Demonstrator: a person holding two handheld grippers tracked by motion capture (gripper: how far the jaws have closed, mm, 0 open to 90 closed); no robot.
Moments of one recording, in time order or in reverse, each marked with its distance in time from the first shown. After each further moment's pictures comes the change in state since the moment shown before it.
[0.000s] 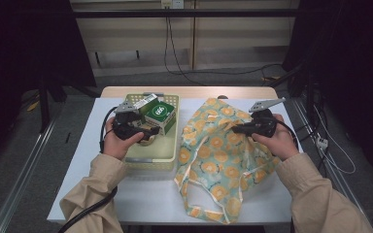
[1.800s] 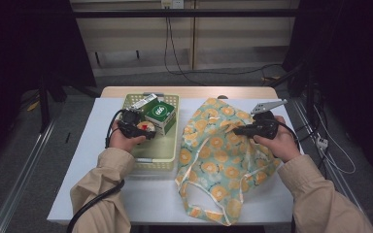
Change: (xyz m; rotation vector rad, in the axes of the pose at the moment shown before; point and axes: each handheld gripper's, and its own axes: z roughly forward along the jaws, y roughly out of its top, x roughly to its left) left arm 0.021 -0.013 0.032 0.298 0.169 -0.141; right arm -0.002 -0.007 -0.002 -0.001 0.008 0.004
